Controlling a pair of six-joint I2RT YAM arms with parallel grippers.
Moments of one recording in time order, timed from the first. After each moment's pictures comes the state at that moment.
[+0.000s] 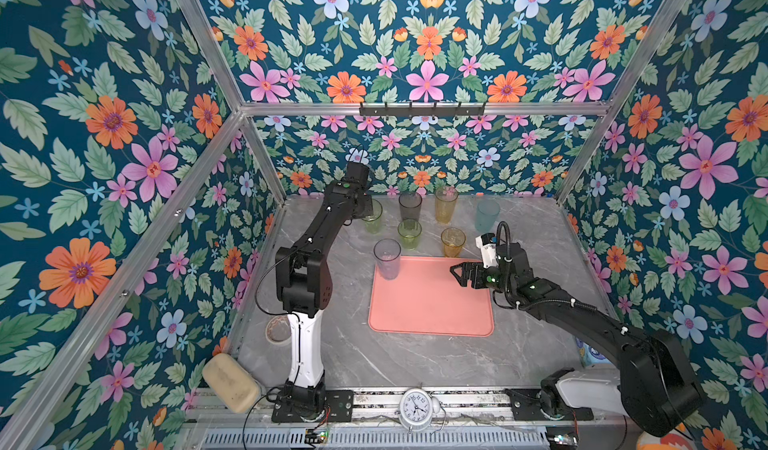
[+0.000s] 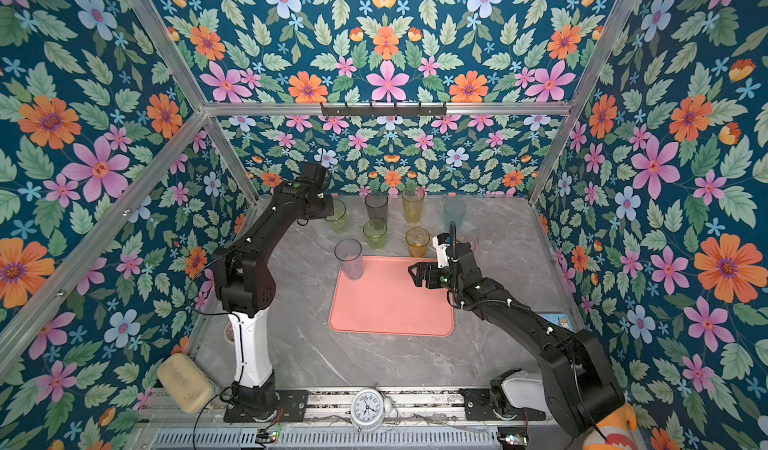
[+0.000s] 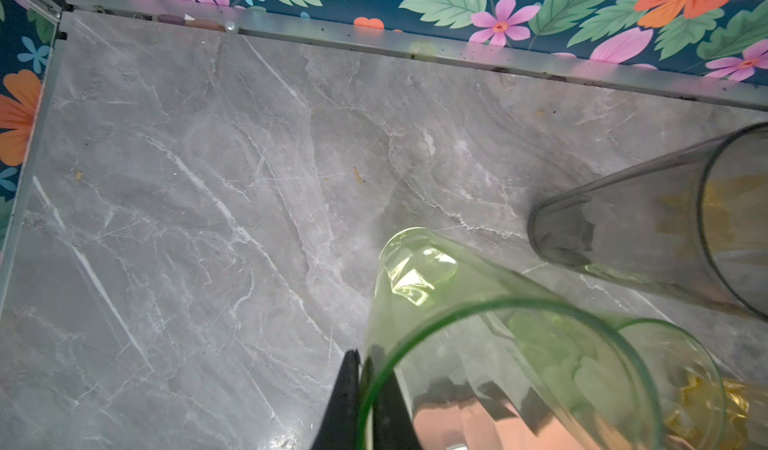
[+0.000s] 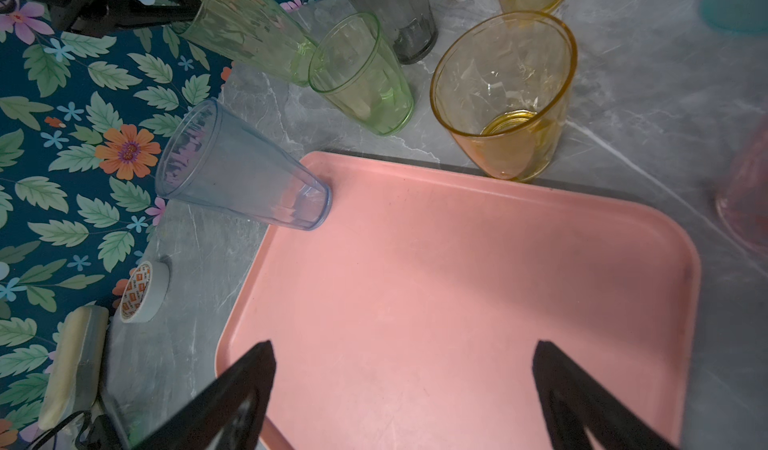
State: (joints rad) left arm -0.28 2.10 2.03 -0.92 -0.18 -0.31; right arm 0.43 1.28 0.70 -0.02 -0.26 0.44
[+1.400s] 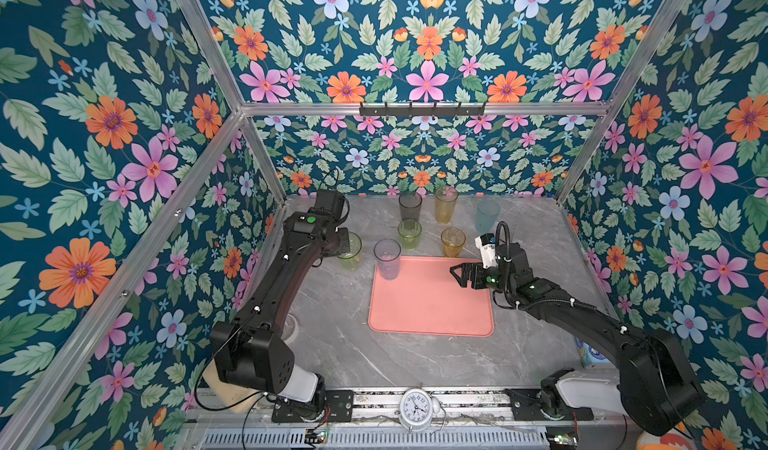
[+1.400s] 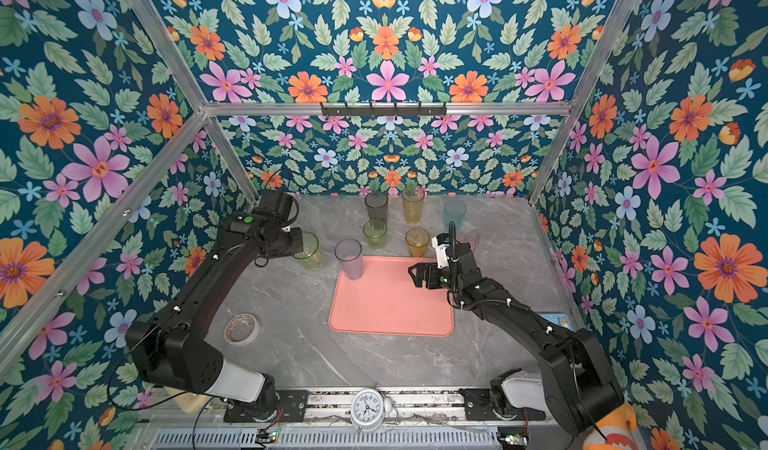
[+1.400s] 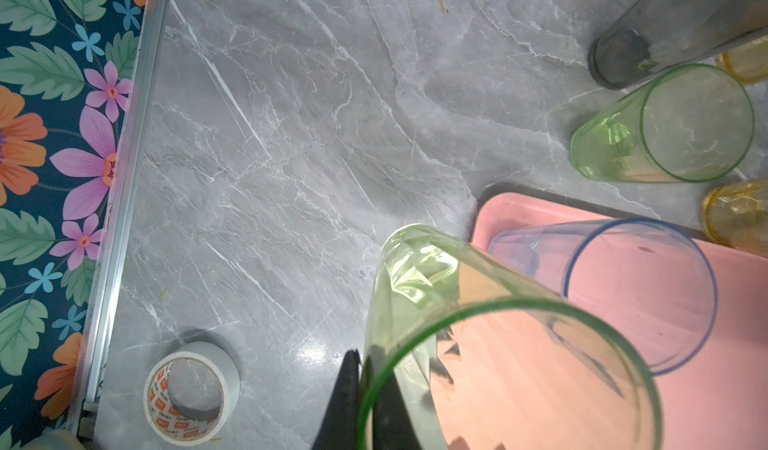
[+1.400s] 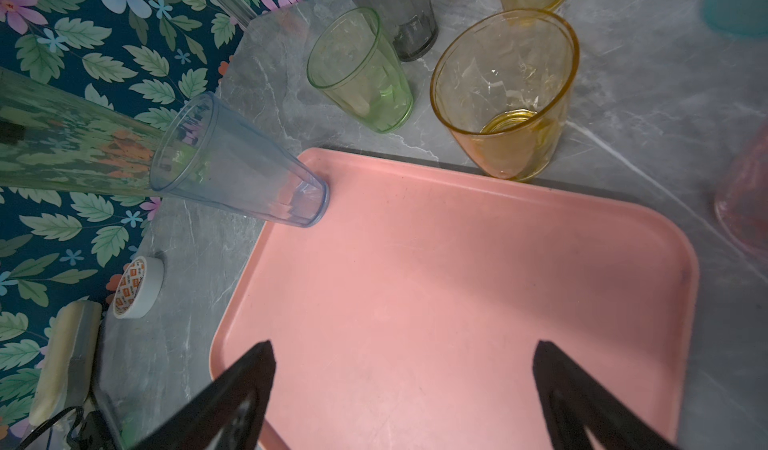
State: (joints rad) left arm -0.26 1.47 1.47 -1.09 -0.18 -0.34; right arm 0.43 1.29 0.70 -0.02 -0.26 0.42
